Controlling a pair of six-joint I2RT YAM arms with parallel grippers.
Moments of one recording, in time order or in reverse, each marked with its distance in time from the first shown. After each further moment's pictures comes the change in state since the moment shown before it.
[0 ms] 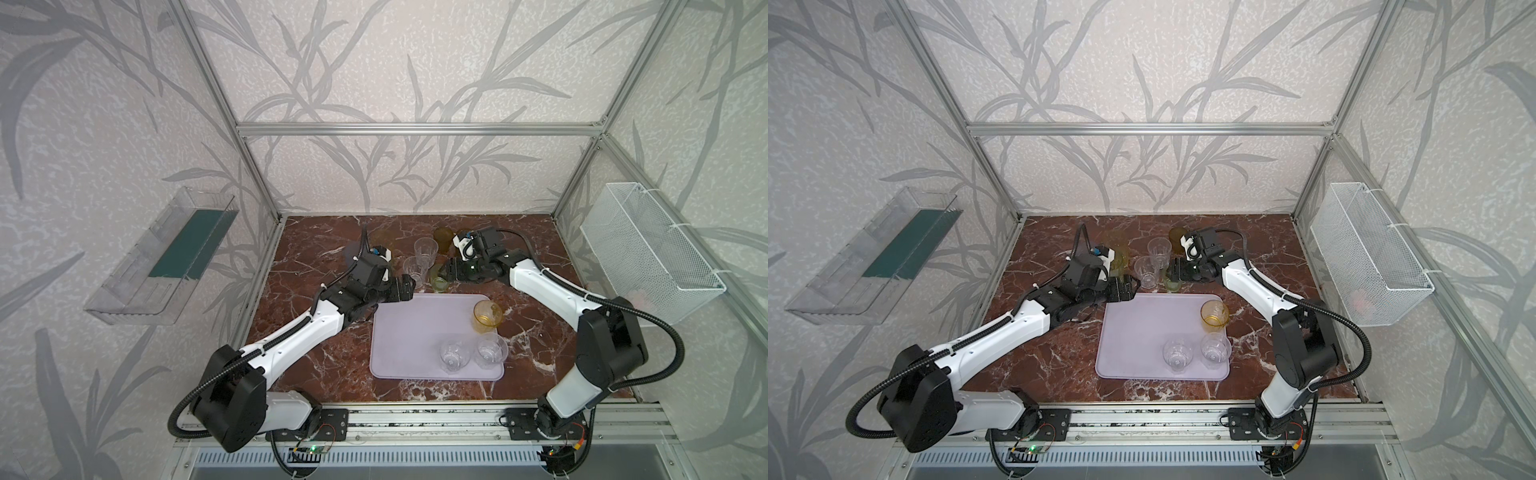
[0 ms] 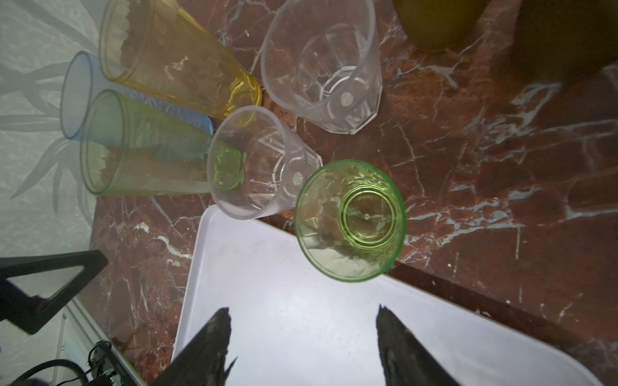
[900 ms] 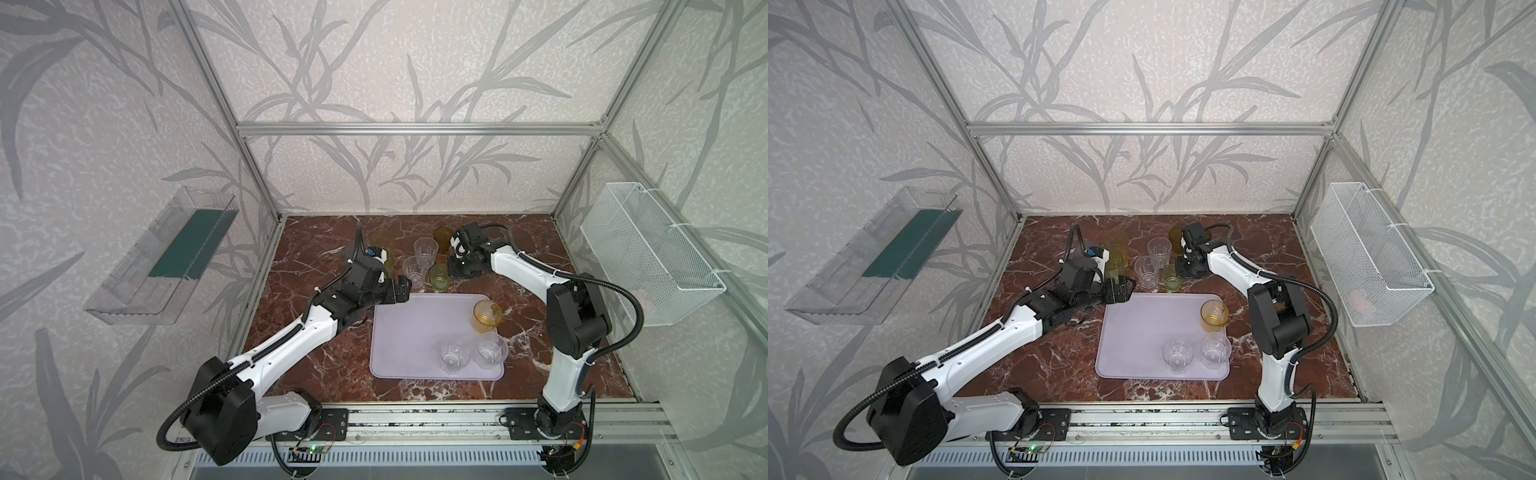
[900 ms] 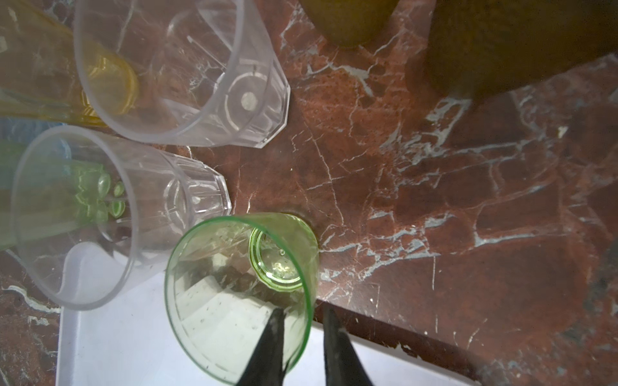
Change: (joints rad) left arm 0.000 -0.068 -0.022 -0.030 -0.035 0.020; right arm 0.000 0.232 0.191 -0.137 0.198 -0.074
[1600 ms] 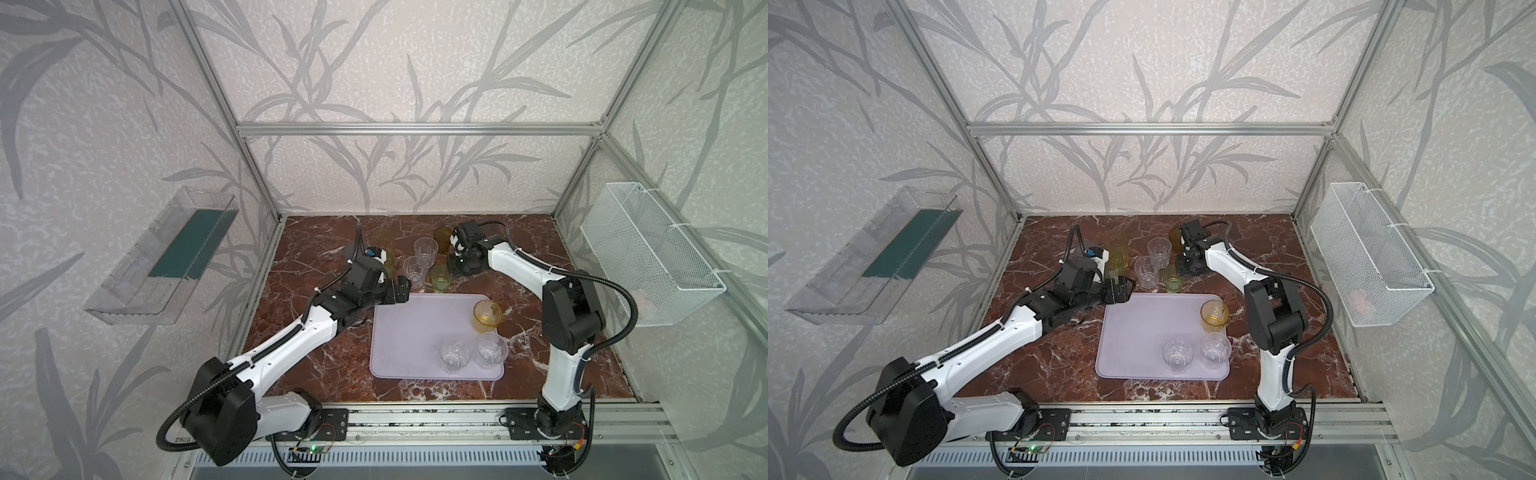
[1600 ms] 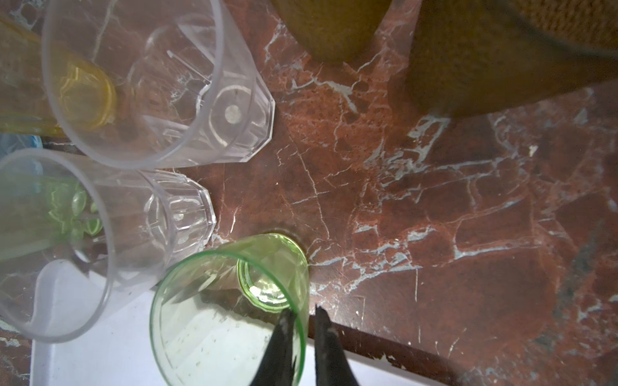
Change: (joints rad) left arm 0.000 0.000 -0.005 0.001 -0.003 0.003; right arm 0.000 0.050 0.063 -0.035 0.038 -0.019
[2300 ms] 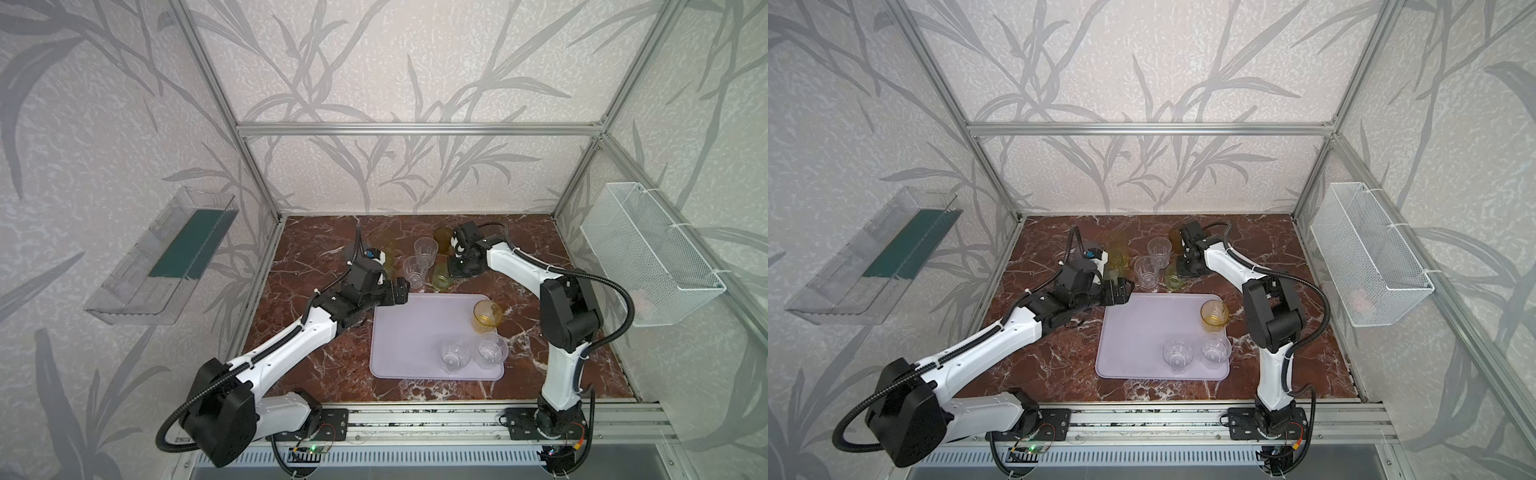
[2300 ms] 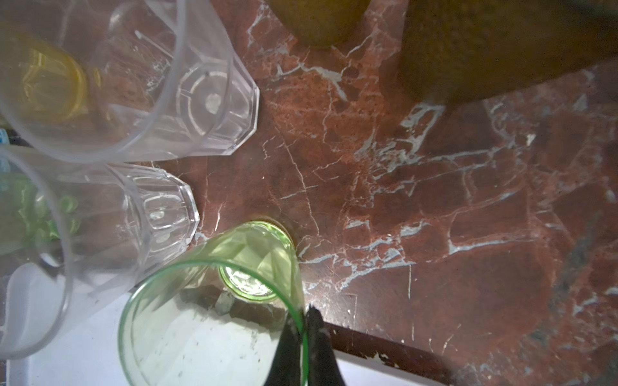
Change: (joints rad) left arm 0.000 -0.014 -0.017 -0.001 -0.015 0.004; right arm 0.000 0.013 0.003 -0.017 0.019 -0.005
